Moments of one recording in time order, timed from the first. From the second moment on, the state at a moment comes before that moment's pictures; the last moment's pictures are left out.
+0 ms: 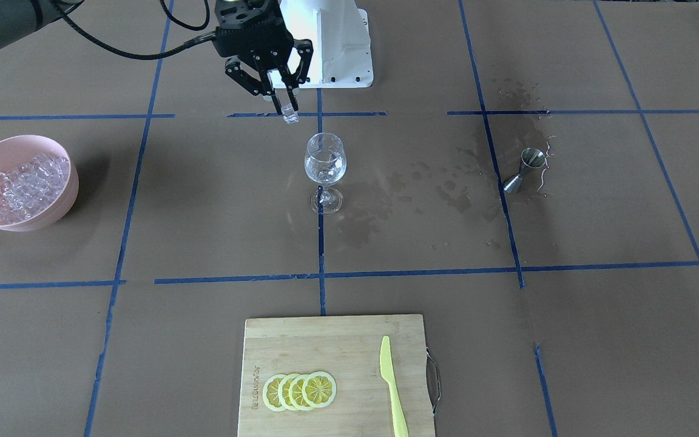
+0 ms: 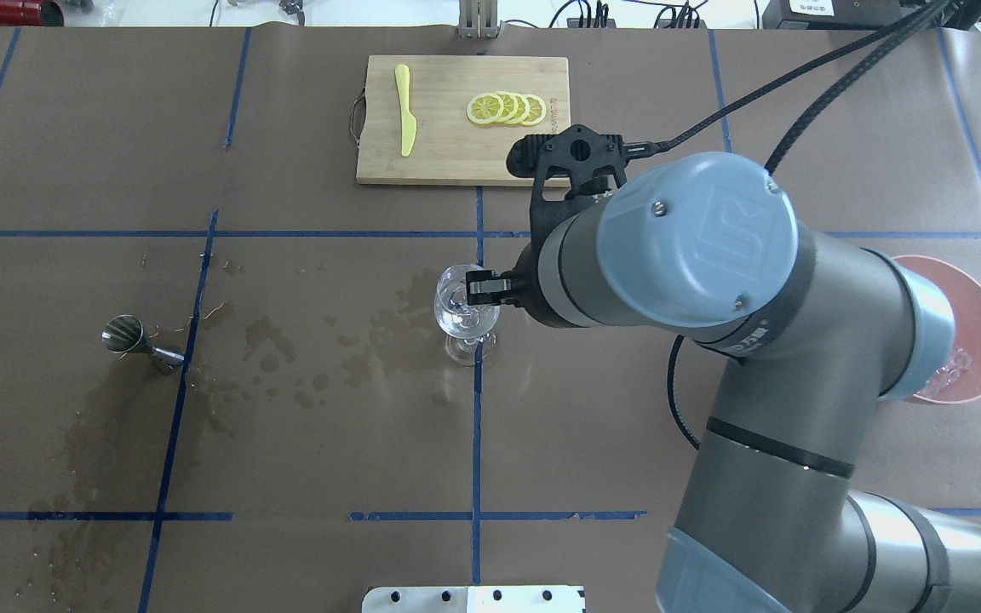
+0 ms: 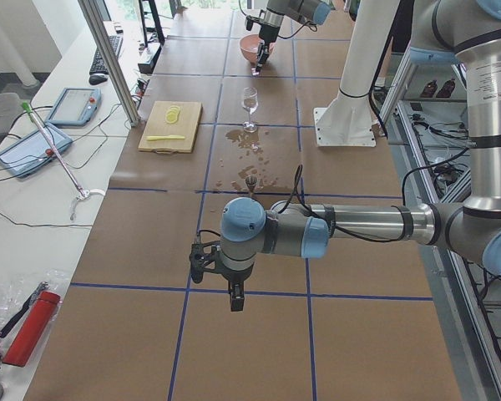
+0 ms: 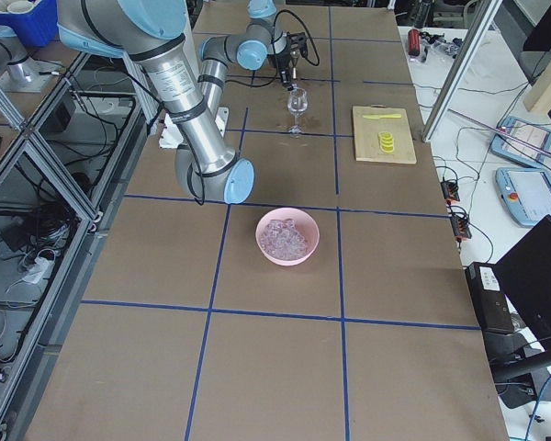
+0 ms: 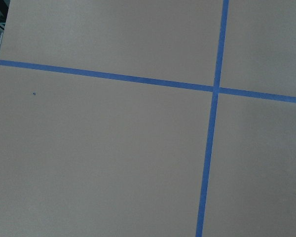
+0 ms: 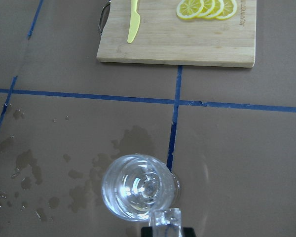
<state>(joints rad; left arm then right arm) -1.64 -1.39 -1.76 -1.66 -2.29 -0.16 0.46 -0.86 2.09 -1.78 1.65 1.19</state>
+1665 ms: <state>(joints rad) -1.64 -1.38 -1.76 -1.68 -2.29 -0.15 0.39 -0.78 1.96 -1.80 1.50 1.19</state>
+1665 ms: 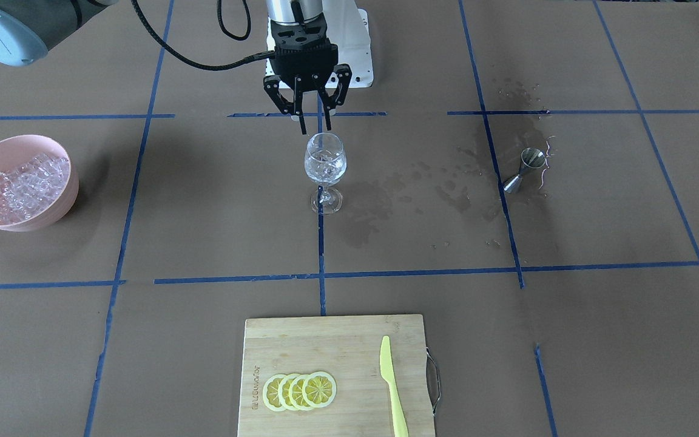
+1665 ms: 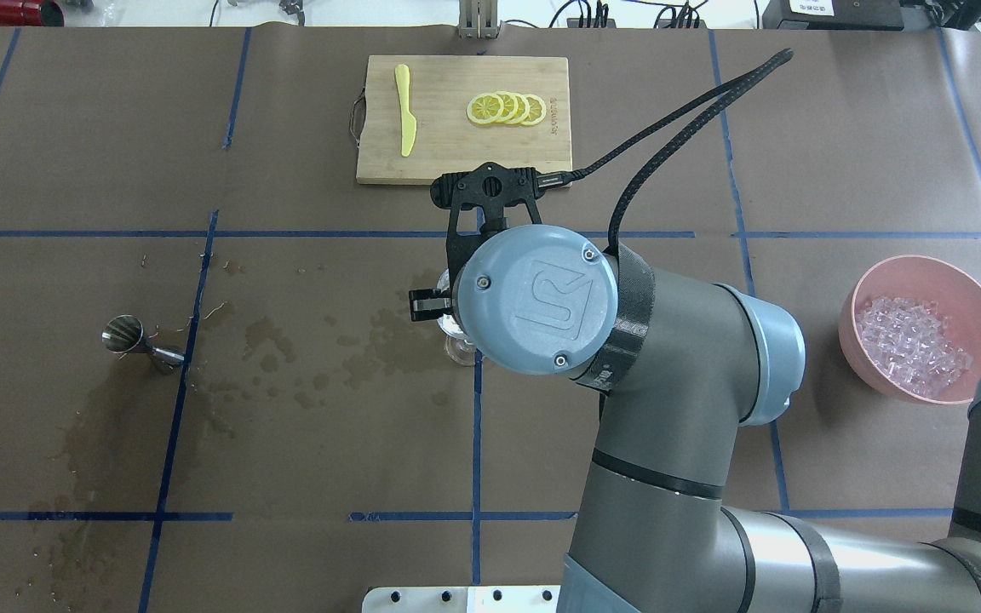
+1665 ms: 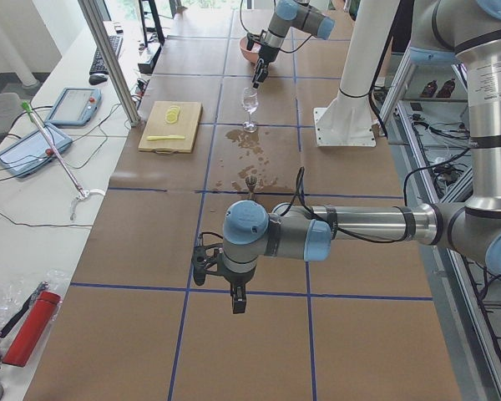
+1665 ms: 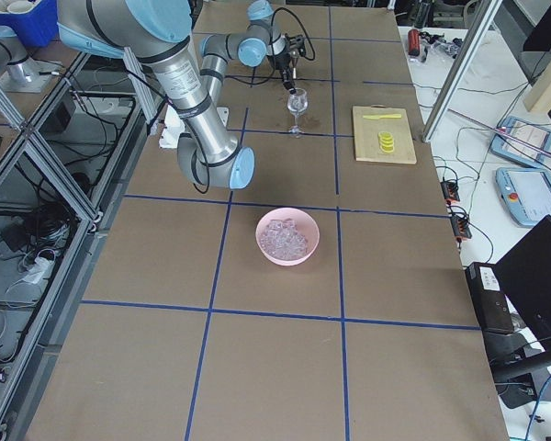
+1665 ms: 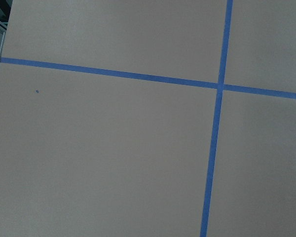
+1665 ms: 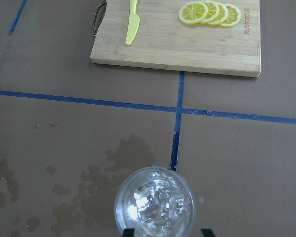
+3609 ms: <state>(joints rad) -1.63 -1.38 -1.76 -1.73 -2.30 -0.16 1.24 -1.38 2.03 -1.82 2.16 0.04</state>
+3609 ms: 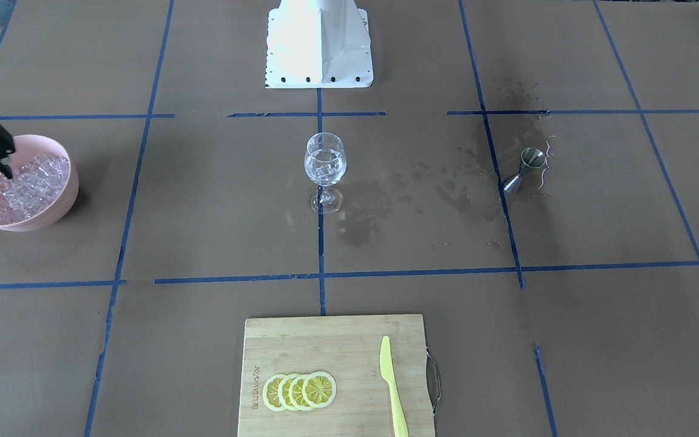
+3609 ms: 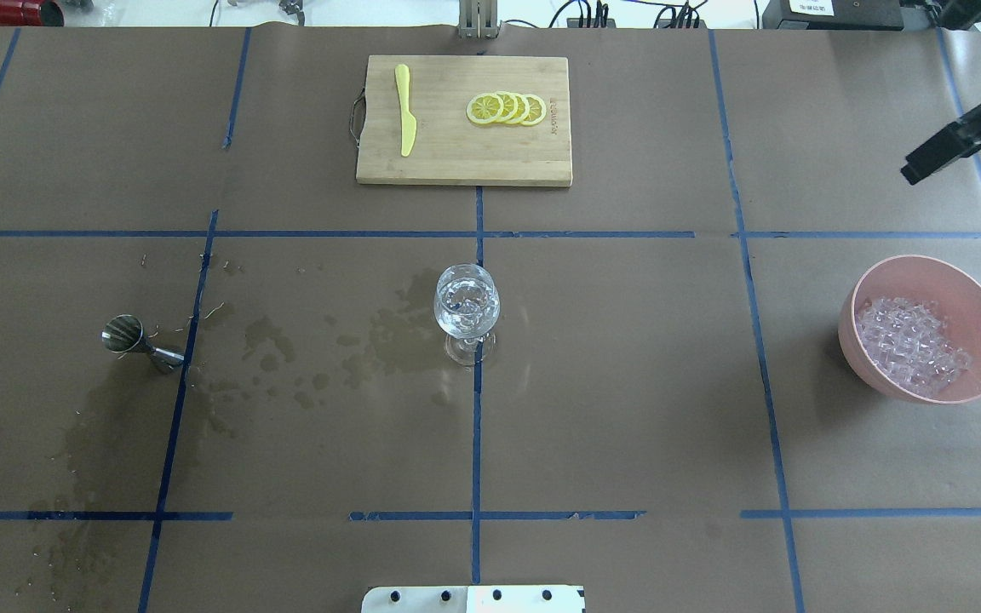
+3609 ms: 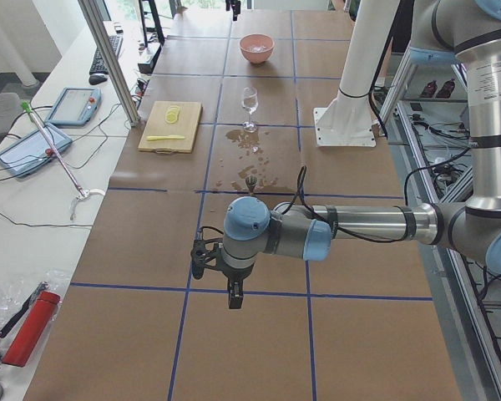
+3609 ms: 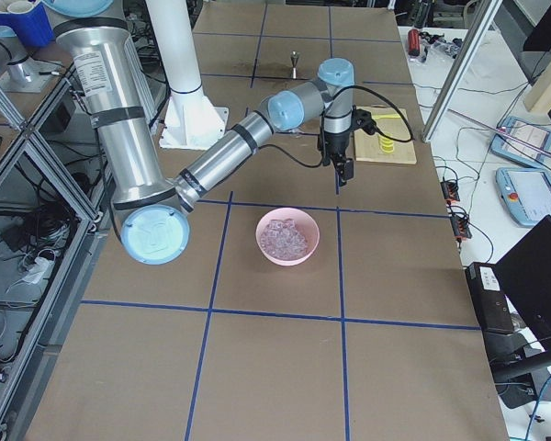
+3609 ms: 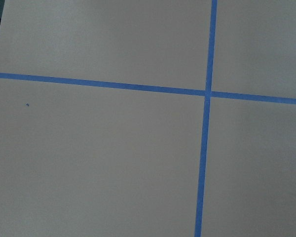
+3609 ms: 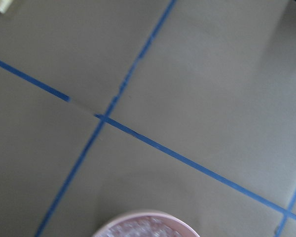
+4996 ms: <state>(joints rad) -1.63 -1.38 -1.76 -1.73 -2.34 -0.16 1.50 -1.69 1.88 -1.77 2.30 -0.08</state>
